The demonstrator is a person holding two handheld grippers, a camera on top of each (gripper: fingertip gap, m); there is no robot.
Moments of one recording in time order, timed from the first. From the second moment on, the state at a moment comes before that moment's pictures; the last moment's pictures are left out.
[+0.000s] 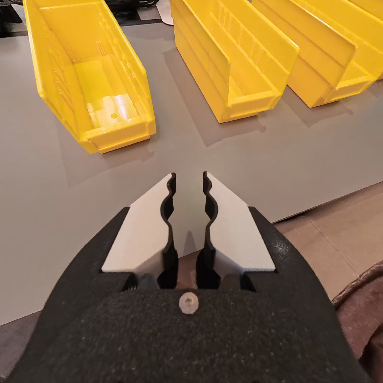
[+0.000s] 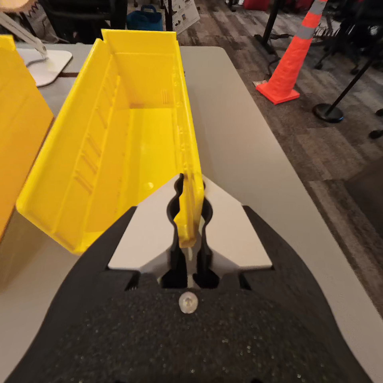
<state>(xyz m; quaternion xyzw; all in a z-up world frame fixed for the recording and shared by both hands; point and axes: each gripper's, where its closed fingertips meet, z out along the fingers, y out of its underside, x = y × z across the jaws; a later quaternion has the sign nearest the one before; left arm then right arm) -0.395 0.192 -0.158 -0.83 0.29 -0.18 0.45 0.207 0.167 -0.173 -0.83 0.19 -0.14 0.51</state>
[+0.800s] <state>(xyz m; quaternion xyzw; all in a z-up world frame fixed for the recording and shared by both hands) -0.390 0.183 -0.154 -0.82 0.29 -0.20 0.45 -0.017 0.172 0.018 -0.72 0.21 0.06 0.66</state>
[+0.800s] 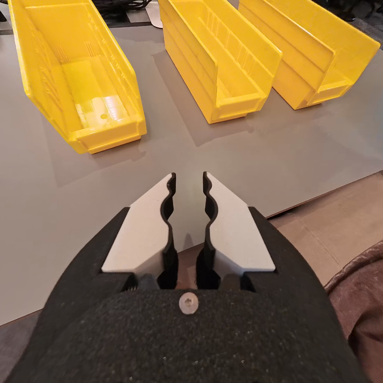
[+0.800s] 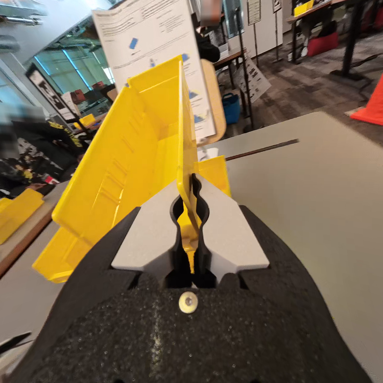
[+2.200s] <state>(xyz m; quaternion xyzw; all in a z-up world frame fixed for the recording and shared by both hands) -0.392 0.184 -0.157 -0.82 0.28 -0.24 0.43 -0.166 0.286 -0.112 -0.78 0.26 0.02 0.57</state>
